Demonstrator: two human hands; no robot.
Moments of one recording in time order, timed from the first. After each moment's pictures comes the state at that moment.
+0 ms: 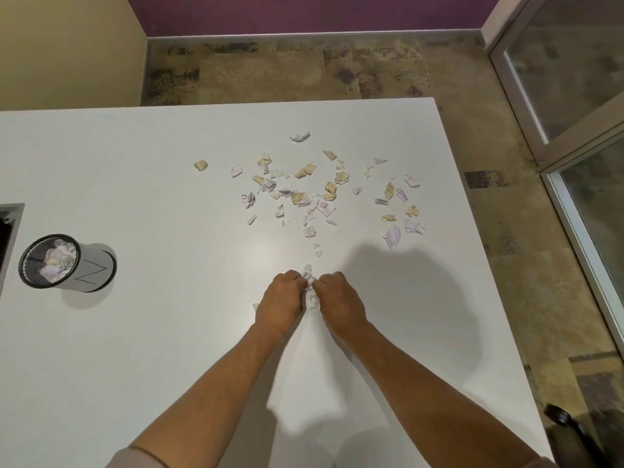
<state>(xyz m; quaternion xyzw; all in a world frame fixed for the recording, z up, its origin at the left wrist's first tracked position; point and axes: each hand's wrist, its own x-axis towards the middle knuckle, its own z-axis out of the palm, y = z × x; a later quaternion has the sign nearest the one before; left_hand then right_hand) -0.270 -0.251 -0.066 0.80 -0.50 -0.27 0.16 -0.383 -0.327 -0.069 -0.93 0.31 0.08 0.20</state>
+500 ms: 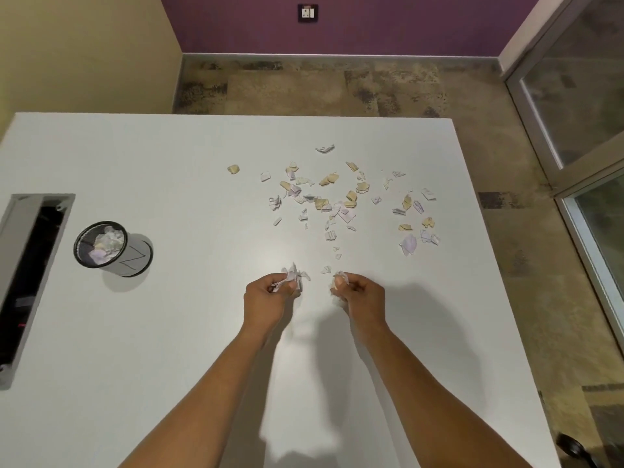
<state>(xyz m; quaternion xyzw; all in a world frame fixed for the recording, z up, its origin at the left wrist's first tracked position) -0.249 -0.200 -0.038 0.76 -0.04 -0.38 0.53 -0.390 -0.311 -0.061 -0.47 0.54 -0.19 0.67</state>
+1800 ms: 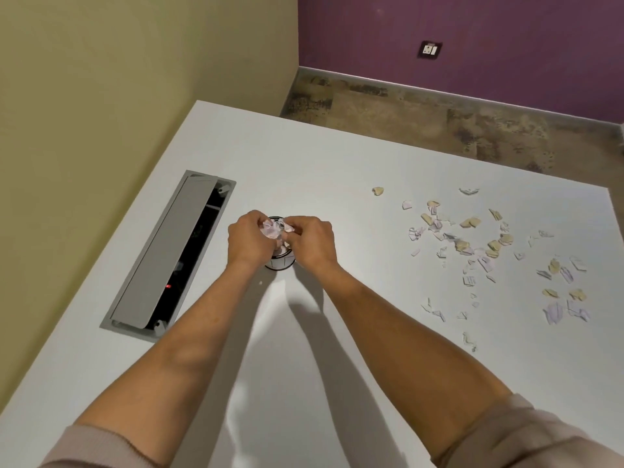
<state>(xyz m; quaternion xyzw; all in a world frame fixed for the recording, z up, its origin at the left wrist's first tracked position) 0.026 -0.050 0.035 0.91 -0.09 -0.19 0.36 -0.039 -0.151 0.022 -0.81 0.32 -0.04 0.48</state>
